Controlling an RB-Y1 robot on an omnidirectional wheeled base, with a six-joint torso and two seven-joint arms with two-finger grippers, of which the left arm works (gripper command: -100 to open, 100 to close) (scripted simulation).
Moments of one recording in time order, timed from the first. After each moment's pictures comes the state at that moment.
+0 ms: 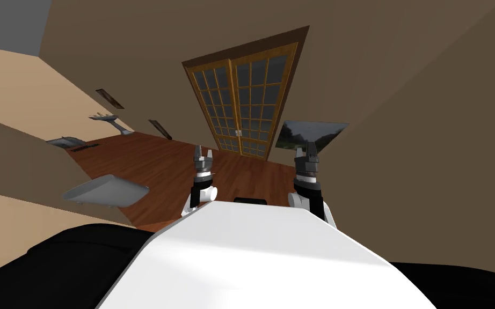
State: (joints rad) arm 0.46 0.07 0.03 -2.18 0.14 -0.52 -0.06
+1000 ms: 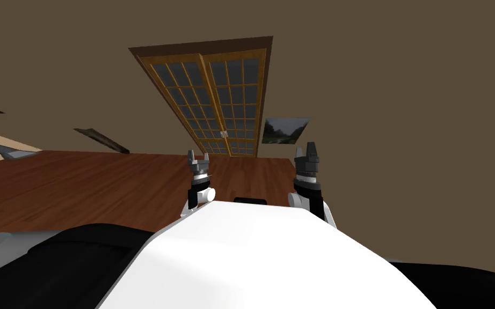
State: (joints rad) arm 0.47 0.10 0.07 -2.08 0.32 -0.61 0.03
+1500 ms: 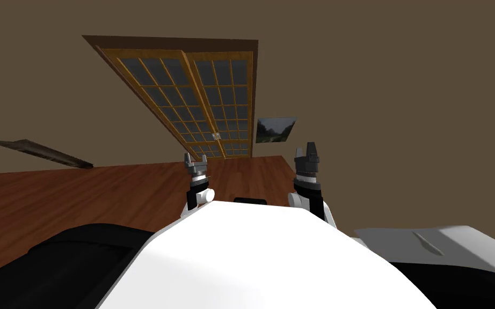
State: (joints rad) arm 0.47 0.11 0.09 -2.03 0.41 -0.66 0.07
